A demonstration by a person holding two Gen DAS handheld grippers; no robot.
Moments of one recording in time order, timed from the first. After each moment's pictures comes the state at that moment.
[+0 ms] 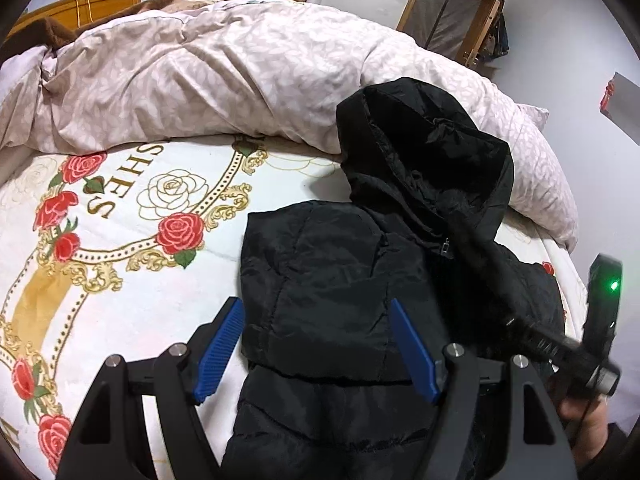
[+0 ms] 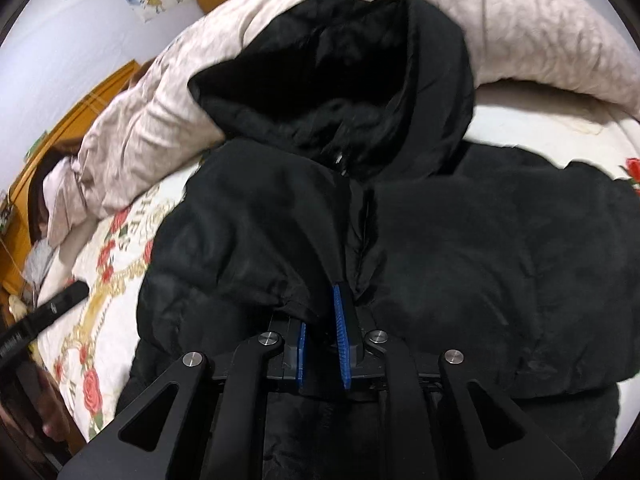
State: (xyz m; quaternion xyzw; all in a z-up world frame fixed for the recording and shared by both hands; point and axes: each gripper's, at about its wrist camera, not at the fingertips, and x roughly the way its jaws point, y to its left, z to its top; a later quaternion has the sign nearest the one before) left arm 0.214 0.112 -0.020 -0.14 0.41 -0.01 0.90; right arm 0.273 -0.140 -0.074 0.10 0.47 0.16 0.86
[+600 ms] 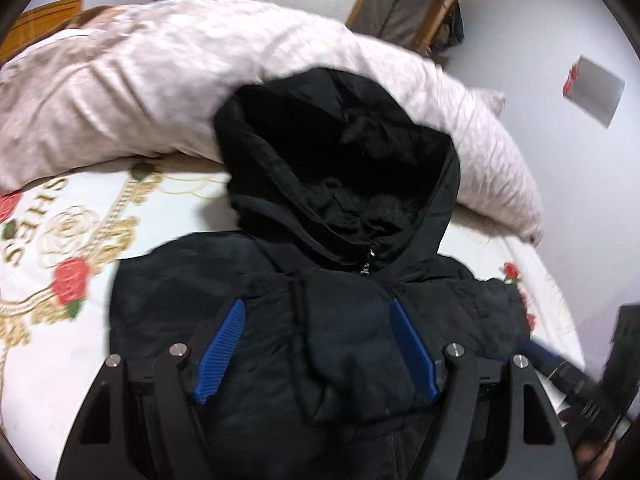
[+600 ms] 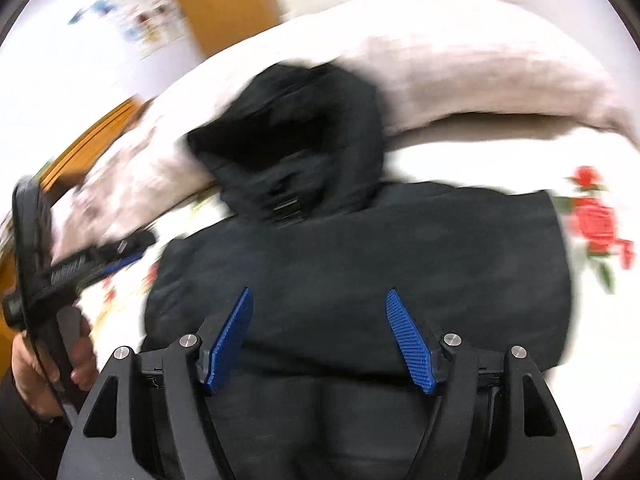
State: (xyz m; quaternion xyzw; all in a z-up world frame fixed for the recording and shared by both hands) left arm 0.292 0.017 -0.022 -0.13 0.40 -0.10 0.90; right arm 0.234 -0.261 -0.025 0.14 0.41 0.06 0.90
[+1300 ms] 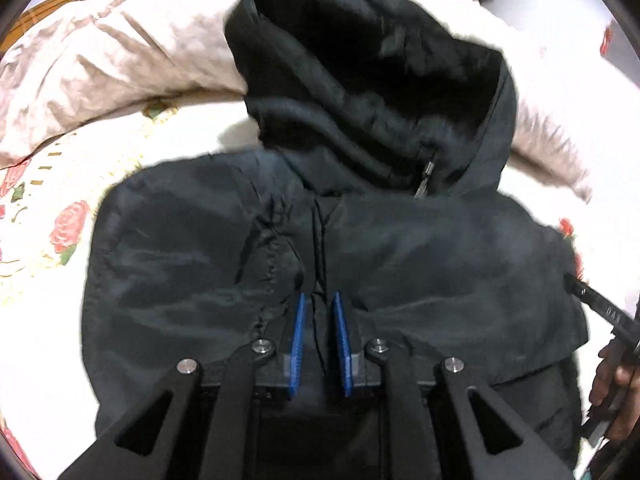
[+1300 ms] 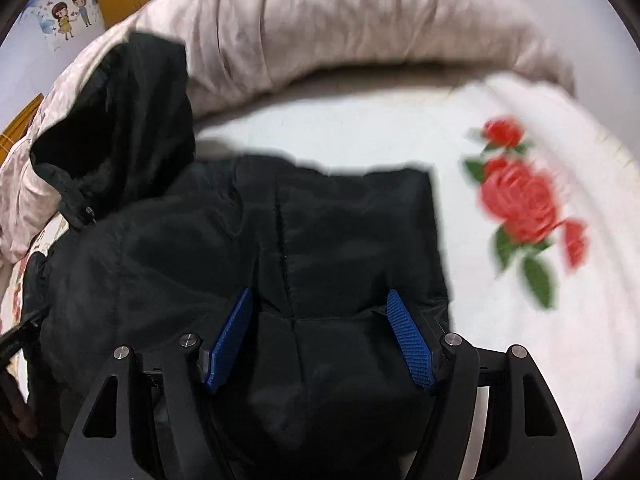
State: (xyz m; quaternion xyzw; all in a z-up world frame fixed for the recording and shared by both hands) left arm 0.281 0.004 -0.067 -0.10 0.46 -0.04 0.88; right arm 0.264 -0.329 -0.063 0.09 0.44 -0.03 0.89
